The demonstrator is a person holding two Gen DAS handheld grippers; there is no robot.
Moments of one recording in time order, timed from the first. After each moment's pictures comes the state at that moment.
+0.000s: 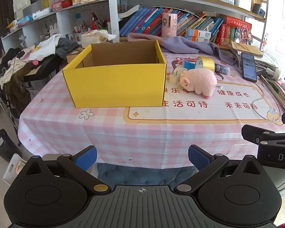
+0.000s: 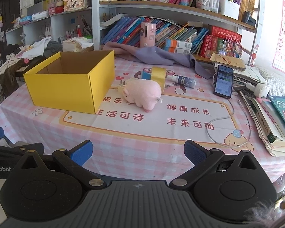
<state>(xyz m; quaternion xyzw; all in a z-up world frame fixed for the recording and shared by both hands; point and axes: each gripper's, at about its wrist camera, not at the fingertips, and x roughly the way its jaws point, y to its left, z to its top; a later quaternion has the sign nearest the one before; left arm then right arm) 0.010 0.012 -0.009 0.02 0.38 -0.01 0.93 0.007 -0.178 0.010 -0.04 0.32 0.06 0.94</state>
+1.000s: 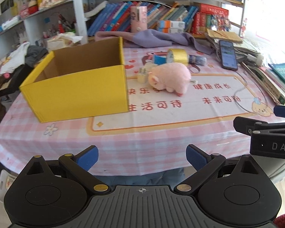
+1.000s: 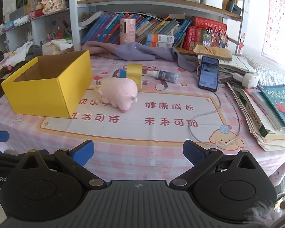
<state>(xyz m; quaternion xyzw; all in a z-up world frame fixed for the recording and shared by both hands) 0.052 -0.043 -0.020 0.05 0.39 -0.09 0.91 0.037 -0.224 0.001 -0.01 0.34 0.01 0.94</state>
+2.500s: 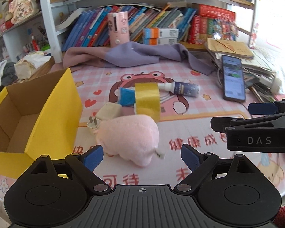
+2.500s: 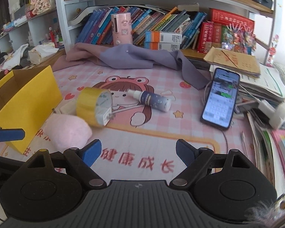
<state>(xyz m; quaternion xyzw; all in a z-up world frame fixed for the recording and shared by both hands) 0.212 -0.173 -0.022 0.04 0.39 -0.03 0.92 0.244 -0.347 -0.007 -0.02 0.36 0.12 0.93</state>
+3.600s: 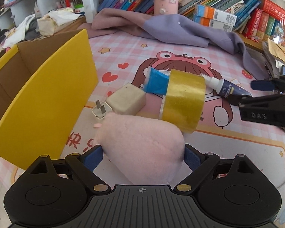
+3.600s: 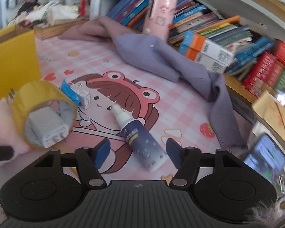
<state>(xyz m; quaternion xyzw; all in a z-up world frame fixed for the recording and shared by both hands) 0.289 -0.173 -0.064 -0.04 0.46 0.10 0.88 0.414 -0.344 -0.063 -0.20 0.35 0.25 0.88</state>
